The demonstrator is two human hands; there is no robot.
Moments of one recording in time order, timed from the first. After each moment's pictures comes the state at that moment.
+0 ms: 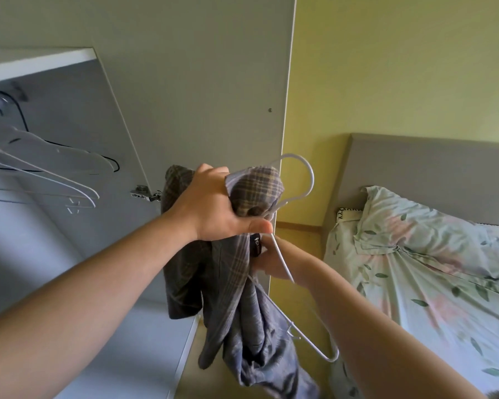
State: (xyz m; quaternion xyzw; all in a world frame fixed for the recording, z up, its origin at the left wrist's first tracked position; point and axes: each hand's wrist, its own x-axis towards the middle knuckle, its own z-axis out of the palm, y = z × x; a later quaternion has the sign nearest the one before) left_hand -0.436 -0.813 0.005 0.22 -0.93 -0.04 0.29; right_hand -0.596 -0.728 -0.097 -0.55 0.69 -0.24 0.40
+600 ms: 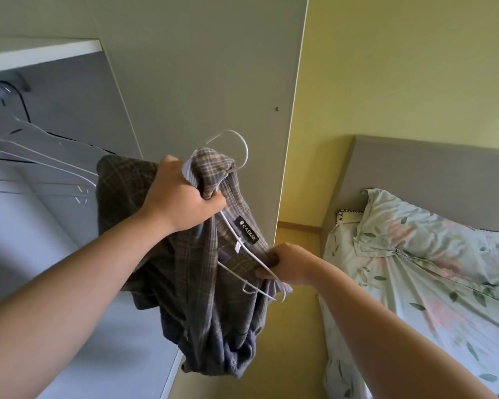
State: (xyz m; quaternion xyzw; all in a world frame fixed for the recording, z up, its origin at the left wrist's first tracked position) left_hand -0.401 -0.842 0.000 0.27 -0.89 0.03 0.37; right_hand -0.620 -0.733 -0.121 -0.61 0.74 -0.05 0.27
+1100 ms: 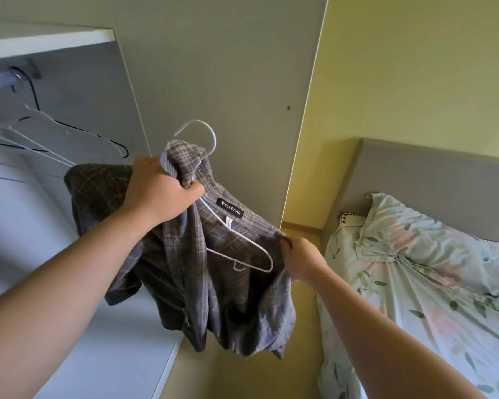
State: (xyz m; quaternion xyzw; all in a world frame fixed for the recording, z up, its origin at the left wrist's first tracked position) left_hand -0.364 -0.869 -0.011 0.36 -0.86 0.04 0.36; right_hand -0.627 -0.740 -0.137 -0.49 0.82 -0.21 0.21
